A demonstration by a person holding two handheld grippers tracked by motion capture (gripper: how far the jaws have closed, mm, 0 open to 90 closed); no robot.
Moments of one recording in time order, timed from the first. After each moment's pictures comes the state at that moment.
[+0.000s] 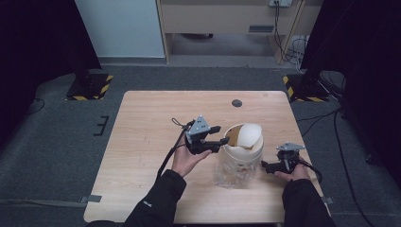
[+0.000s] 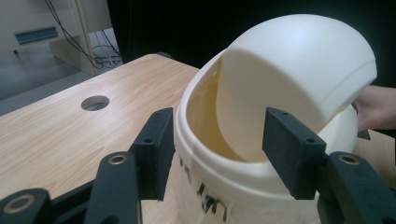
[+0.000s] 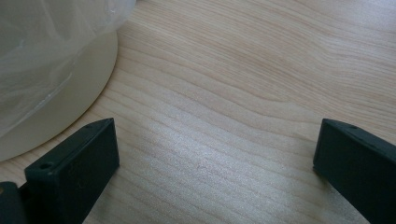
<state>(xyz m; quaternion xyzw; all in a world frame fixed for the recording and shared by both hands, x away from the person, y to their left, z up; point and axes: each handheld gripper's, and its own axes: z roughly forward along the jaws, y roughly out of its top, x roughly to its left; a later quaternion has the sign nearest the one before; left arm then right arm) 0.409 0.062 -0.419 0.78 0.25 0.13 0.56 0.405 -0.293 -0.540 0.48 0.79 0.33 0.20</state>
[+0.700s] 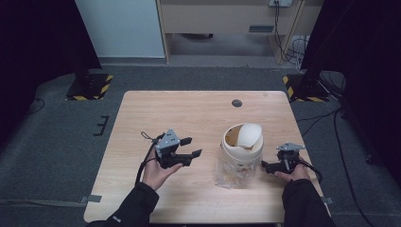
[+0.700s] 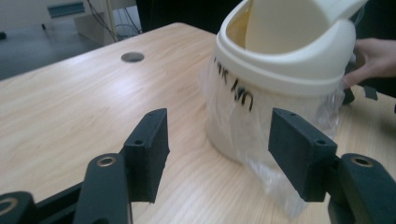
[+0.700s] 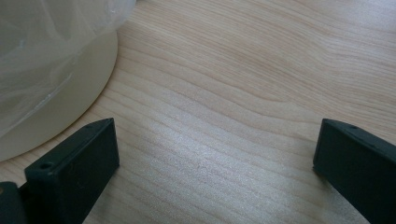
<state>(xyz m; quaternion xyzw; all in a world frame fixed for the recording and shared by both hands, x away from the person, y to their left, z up) 0.370 0.145 -0.439 0.79 0.29 0.14 0.53 0.405 -0.293 -0.540 0.48 0.79 0.33 0.20</state>
